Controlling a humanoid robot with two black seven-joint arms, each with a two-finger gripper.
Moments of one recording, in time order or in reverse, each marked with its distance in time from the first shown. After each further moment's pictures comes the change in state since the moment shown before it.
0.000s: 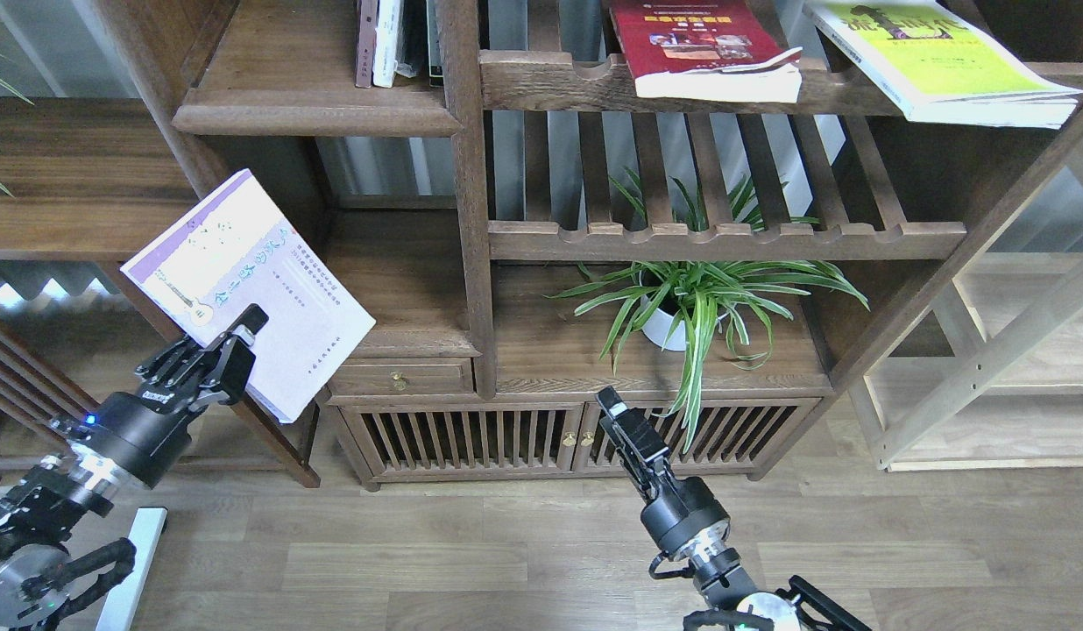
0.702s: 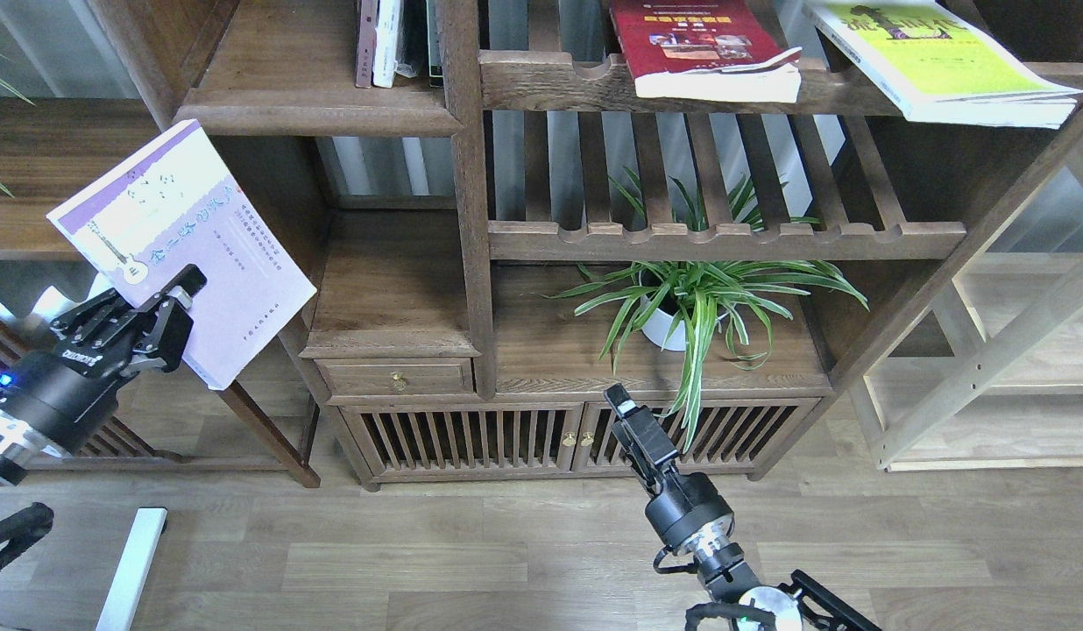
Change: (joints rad) left arm -0.004 0.066 -0.155 -0.125 0.002 0.000 0.144; right arm 0.021 0.000 0.013 -0.040 0.004 0.000 0.007
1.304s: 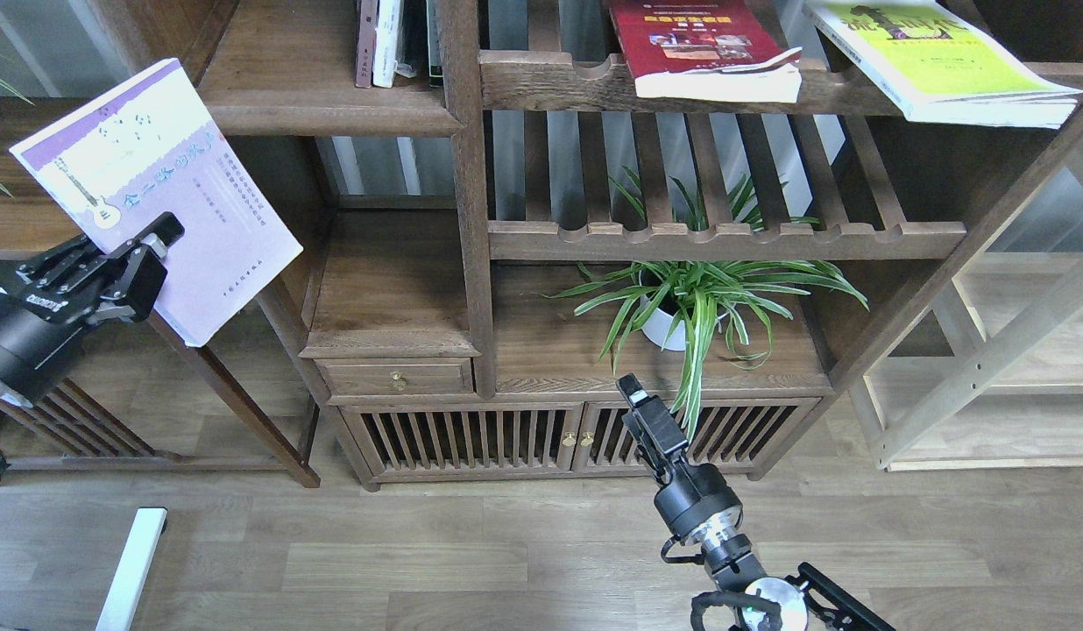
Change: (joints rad) left arm -0.107 0.048 -0.041 -0.031 -0.116 0.000 0.145; right arm 0.010 0.000 0.028 -0.011 0.002 0.000 0.000
